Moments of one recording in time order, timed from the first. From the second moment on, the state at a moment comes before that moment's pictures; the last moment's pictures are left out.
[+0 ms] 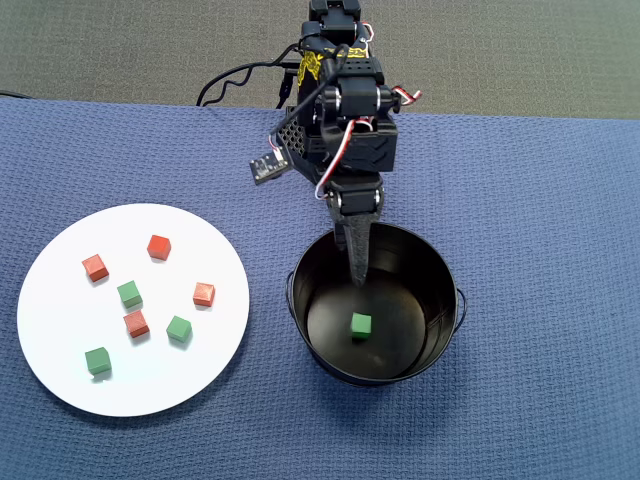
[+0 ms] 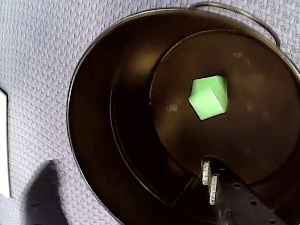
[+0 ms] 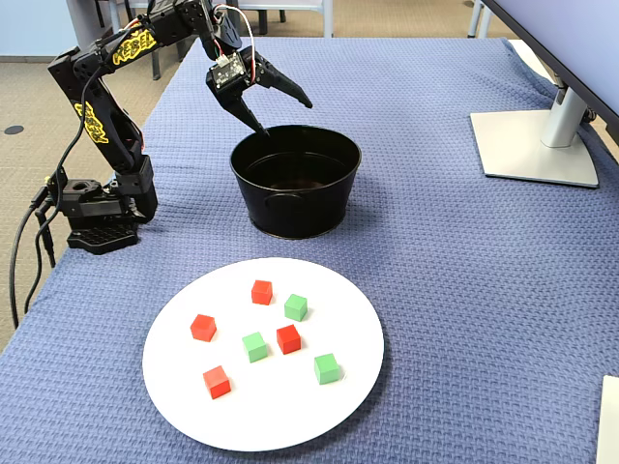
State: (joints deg) arm -5.5 108.6 84.2 79.7 -11.0
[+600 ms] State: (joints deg) arm 36.9 78.9 62.8 73.9 -33.0
